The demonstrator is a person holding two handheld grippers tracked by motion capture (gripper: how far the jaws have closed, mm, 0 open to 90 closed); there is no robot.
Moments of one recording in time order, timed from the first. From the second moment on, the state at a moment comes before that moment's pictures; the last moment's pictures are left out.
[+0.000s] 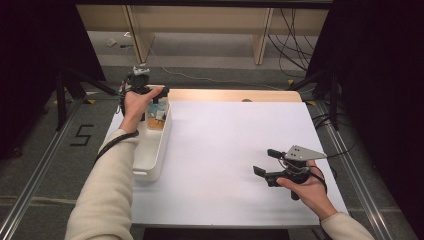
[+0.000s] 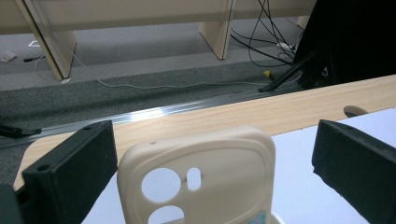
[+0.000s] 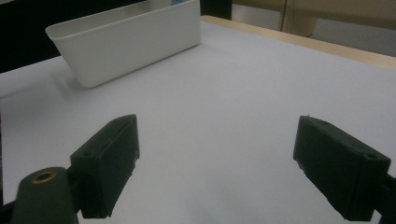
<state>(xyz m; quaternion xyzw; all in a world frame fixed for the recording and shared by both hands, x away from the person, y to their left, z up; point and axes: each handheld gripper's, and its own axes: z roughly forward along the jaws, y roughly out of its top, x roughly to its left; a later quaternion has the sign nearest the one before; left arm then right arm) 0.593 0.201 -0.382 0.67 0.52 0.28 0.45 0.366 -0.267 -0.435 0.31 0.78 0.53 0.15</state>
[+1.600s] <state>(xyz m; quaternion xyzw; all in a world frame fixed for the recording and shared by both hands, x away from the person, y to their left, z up) 0.498 0.209 -0.360 0.70 0.46 0.28 0.48 0.367 -0.268 -0.435 0.32 0.77 0.52 0.15</state>
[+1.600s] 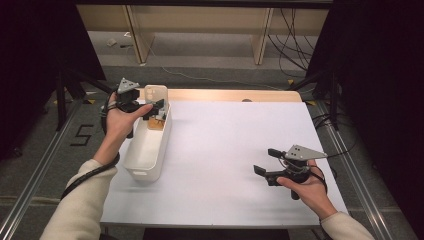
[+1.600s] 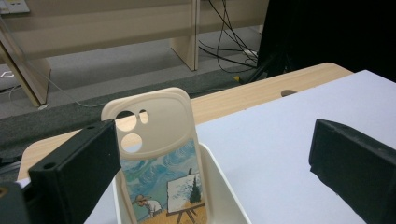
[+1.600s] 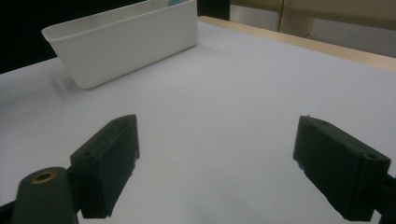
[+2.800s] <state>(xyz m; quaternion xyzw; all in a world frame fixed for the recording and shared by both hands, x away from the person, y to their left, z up) 0.446 0.199 -0.372 0.71 0.42 0.25 0.51 0.367 -0.268 -0.434 0.32 0.77 0.52 0.16</state>
